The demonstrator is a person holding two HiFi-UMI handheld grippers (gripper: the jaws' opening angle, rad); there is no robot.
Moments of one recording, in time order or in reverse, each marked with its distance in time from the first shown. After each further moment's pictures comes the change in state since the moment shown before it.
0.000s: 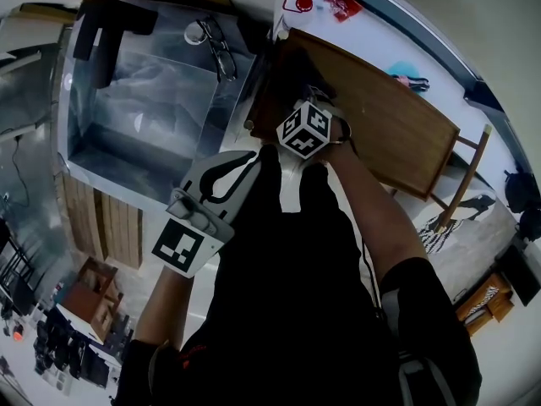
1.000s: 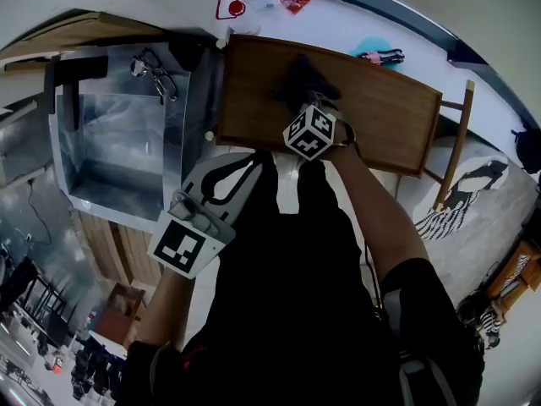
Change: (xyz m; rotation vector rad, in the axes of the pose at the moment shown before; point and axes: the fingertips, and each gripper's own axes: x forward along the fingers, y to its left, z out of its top) left arm 0.076 -0.081 0.014 0.102 0.070 -0.145; right arm -0.051 -0.034 -0.124 0.176 0.059 -0.062
